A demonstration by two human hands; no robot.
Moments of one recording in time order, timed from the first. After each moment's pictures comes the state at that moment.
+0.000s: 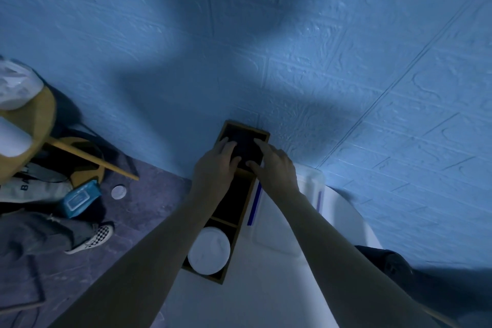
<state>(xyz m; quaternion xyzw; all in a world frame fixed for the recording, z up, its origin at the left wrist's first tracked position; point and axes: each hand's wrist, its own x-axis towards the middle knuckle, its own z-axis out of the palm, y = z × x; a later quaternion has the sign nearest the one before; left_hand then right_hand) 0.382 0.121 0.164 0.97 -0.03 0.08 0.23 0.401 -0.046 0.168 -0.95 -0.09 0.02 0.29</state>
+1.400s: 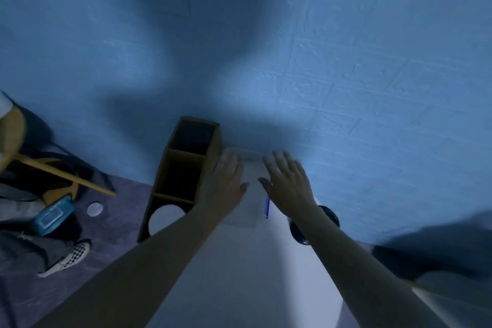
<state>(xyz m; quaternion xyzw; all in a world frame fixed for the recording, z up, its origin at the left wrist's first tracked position) 0.290 -0.010 0.202 0.99 -0.17 0.00 0.02 0.286 -0.200 0.205 -0.99 -0.13 -0.04 0.06</state>
